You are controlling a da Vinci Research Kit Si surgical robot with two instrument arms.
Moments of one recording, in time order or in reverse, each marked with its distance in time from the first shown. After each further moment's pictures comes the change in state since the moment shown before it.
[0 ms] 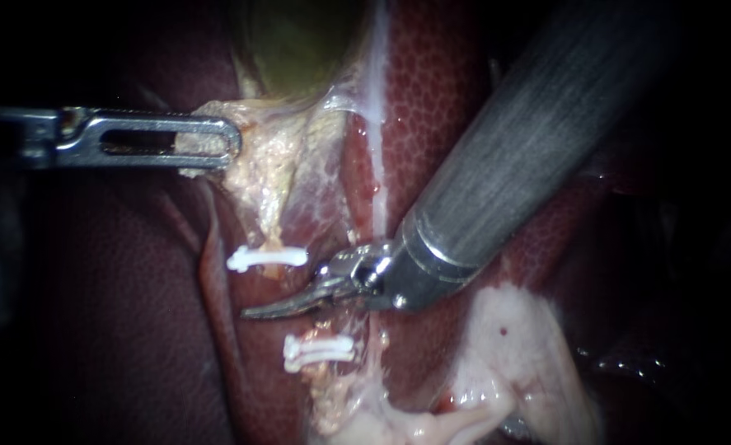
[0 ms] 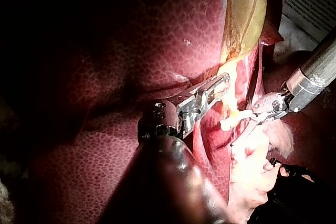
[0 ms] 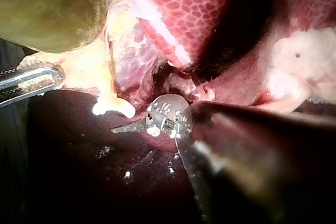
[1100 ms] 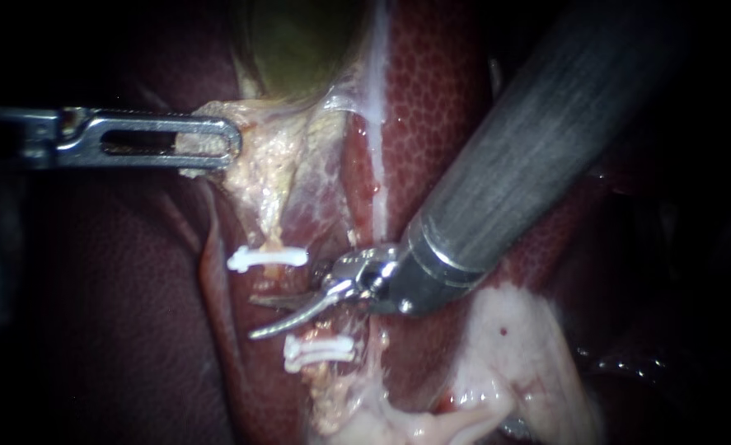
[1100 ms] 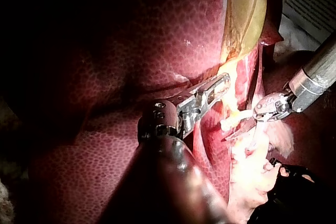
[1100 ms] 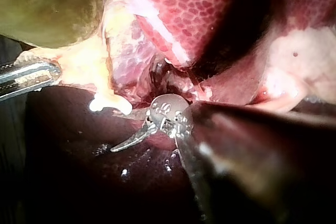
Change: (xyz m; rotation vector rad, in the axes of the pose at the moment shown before) right arm 0.000 -0.001 0.000 -0.020 0.054 -0.086; left arm 0.000 0.000 0.000 0.000 0.000 0.001
